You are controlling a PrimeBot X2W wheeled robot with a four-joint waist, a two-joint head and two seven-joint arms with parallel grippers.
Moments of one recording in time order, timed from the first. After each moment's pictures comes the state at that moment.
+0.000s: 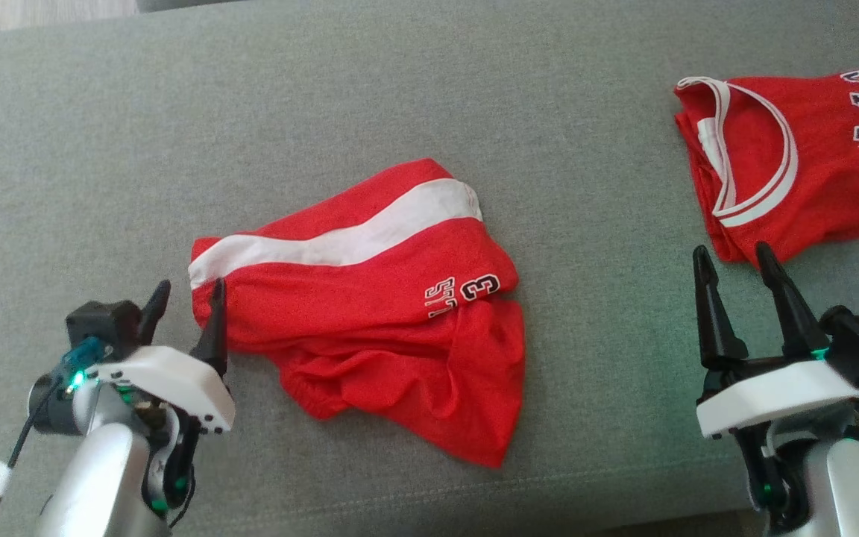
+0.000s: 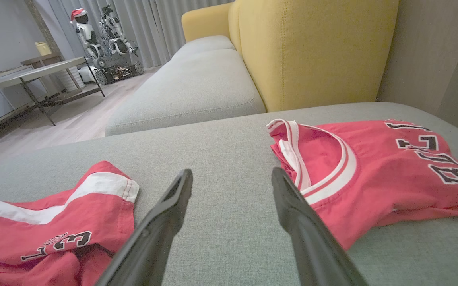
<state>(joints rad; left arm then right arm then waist) -0.22 0.25 -0.27 0.36 -0.40 0.07 -0.06 -0.03 -0.05 0.00 -0.03 0.20 0.13 0.04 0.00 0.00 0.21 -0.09</state>
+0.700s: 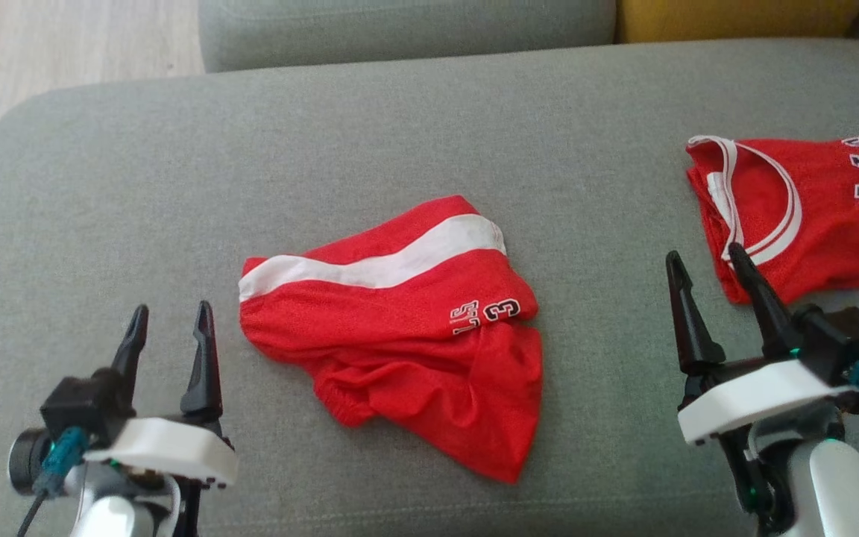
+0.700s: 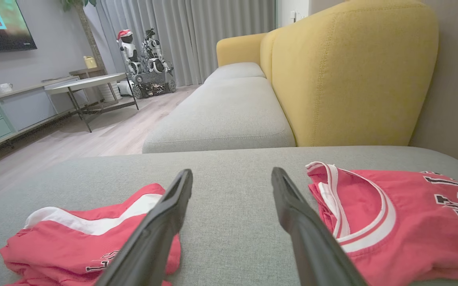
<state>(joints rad) 0.02 0.26 -0.25 0.01 -0.34 0.20 -0.18 -0.03 -0.05 0.04 -0.05 0.16 0.13 0.07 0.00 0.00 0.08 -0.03</state>
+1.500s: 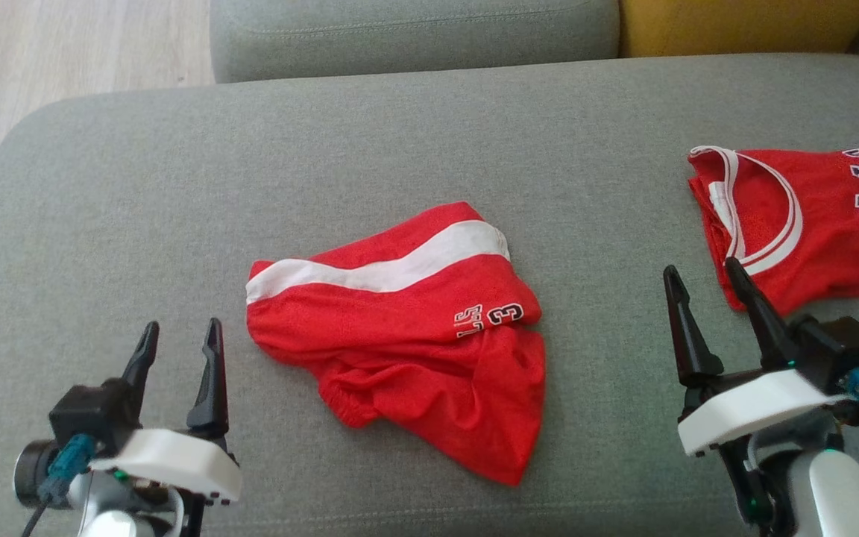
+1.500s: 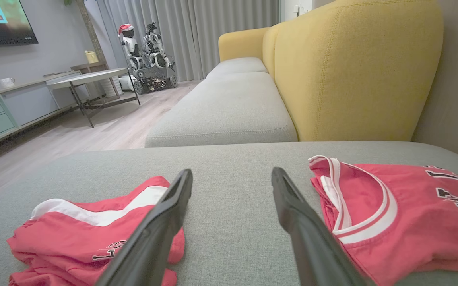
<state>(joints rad) 0.06 0.27 -0.26 -0.03 -0.35 0.21 -0.12 0.00 -0.05 0.05 -0.05 0.16 0.13 0.09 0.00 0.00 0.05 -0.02</state>
